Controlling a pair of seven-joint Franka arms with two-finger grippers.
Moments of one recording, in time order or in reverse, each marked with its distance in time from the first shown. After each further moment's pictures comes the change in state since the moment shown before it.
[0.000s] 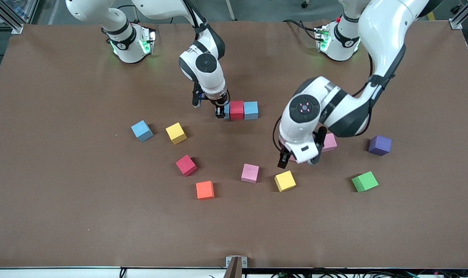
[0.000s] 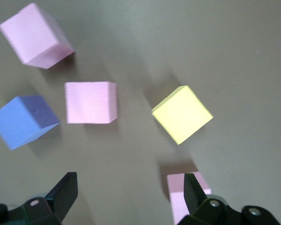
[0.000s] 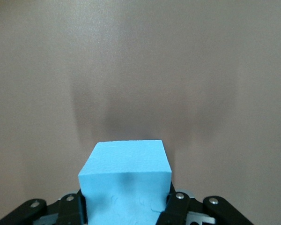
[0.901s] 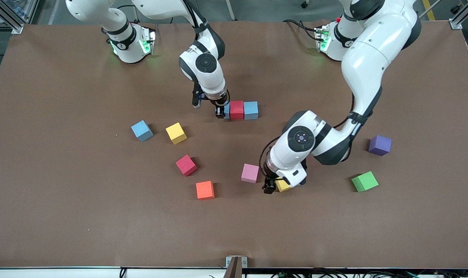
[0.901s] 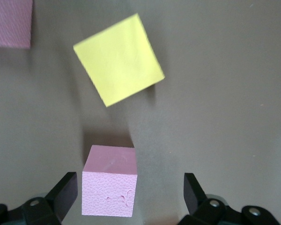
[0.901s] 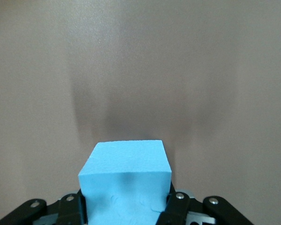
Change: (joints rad) left arm -0.112 0.259 0.065 0.189 0.000 0.277 -0.248; right arm 0.000 0.000 -0.002 0.000 0.001 0.002 0.001
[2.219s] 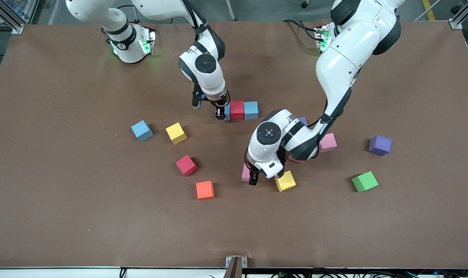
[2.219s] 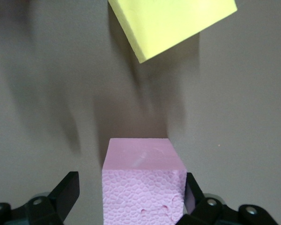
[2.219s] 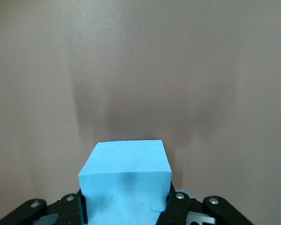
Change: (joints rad) left arm -0.160 0.055 0.123 0.004 0.000 0.042 -0.044; right arm -0.001 0.006 -0.004 0.009 0.000 0.007 0.000
